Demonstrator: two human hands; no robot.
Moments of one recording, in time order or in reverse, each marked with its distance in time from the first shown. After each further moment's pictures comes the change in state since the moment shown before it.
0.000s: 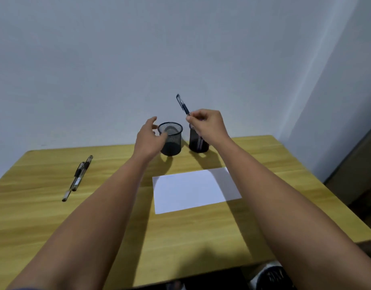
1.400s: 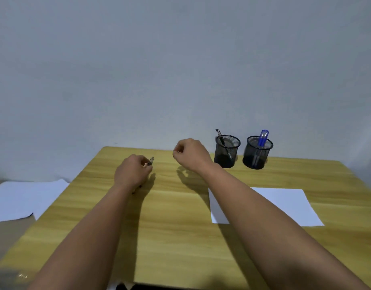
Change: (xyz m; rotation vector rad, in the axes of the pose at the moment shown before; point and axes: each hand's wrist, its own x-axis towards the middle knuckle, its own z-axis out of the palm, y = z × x) left_hand -0.045 -0.126 -0.180 0.604 0.133 -0.162; right_hand -0.058 -0.057 0.190 -0.521 -0.439 -0.133
